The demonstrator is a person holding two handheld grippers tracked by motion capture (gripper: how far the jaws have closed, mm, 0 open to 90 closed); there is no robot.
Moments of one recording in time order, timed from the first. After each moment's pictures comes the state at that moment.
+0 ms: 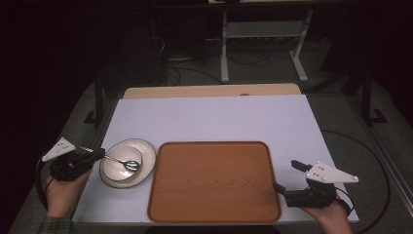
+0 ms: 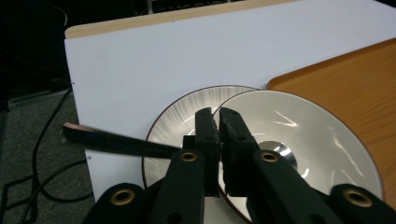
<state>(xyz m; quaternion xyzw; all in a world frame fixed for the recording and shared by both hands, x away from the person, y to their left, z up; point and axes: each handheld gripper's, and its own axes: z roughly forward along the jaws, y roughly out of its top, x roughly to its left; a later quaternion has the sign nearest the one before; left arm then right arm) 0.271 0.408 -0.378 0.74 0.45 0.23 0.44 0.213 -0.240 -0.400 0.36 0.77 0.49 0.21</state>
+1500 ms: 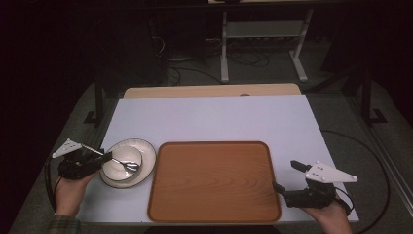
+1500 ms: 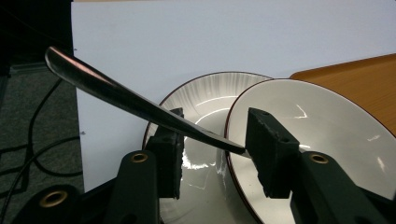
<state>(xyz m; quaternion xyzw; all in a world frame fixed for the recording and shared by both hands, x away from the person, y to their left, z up) 0.287 0.402 -0.401 0.72 0.51 0.21 0.43 0.214 -0.239 -0.401 0.36 0.77 0.49 0.21</state>
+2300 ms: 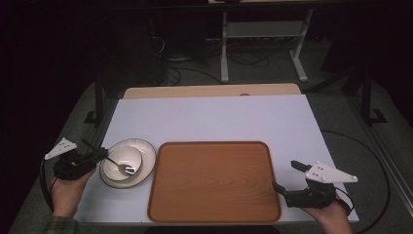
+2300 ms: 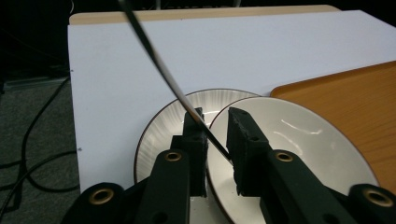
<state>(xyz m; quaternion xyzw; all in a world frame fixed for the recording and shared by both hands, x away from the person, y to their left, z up) 0.277 0.402 -0.384 0.71 0.49 0.21 0.45 0.214 -0.240 -0.401 0.36 0.77 0.48 0.21</state>
